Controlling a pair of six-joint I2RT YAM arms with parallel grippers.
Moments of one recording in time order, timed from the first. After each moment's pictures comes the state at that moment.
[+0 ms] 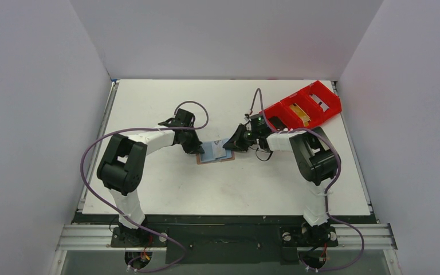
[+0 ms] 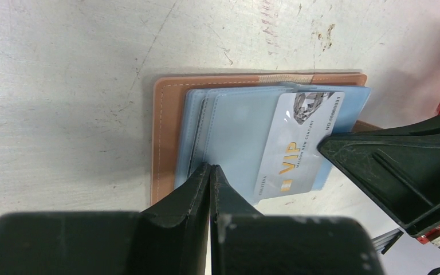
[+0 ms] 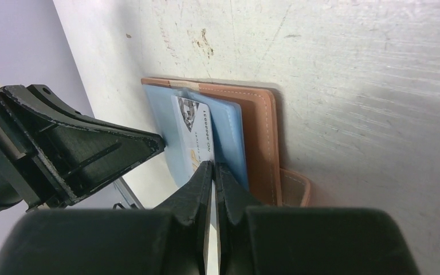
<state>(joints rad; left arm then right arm) -0.42 1.85 1.13 -0.36 0.17 -0.85 0.44 2.00 1.06 0.19 -0.54 0.92</state>
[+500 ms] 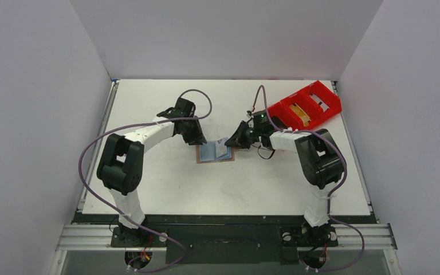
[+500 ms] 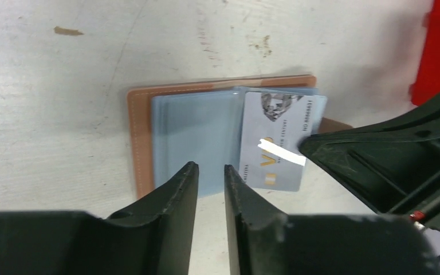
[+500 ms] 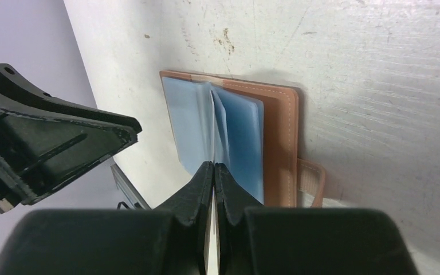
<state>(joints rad) -0.42 1.85 1.28 -0.48 0.18 -0.74 0.42 1.94 1.06 0.12 -0.54 0.90</state>
